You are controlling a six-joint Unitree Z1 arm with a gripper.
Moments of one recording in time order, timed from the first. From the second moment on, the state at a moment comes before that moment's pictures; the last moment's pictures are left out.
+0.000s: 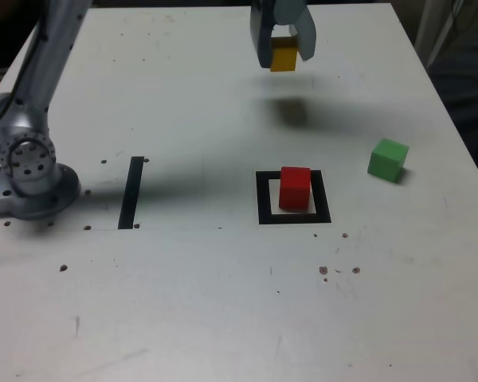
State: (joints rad) arm 0.52 2.15 -1.98 1.46 0.02 0.41
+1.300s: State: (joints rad) arm -0.07 1.86 -1.55 1.26 -0.01 0.06
